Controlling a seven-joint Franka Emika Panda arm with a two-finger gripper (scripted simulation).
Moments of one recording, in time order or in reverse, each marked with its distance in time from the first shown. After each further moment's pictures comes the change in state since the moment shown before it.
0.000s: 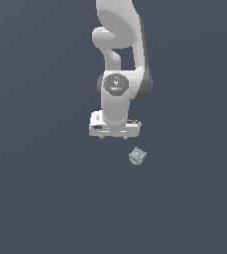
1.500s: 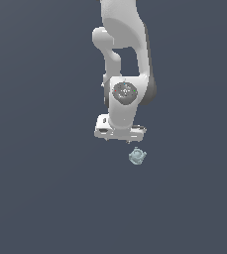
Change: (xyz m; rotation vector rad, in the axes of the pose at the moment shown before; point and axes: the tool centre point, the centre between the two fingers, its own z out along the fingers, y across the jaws) arm 0.001 -0.019 0.020 -0.022 -0.025 0.077
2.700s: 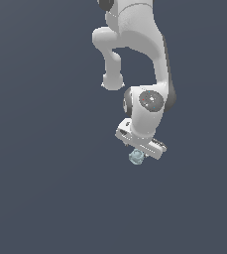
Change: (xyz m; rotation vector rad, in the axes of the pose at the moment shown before) arm 0.033 -0.085 0.009 0.059 0.071 0.485
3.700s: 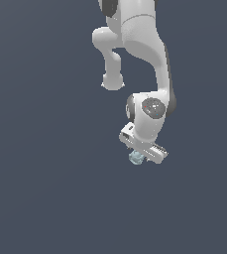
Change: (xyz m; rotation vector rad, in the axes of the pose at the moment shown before) arm -0.003 -0.014 0.025 0.013 0.009 0.078
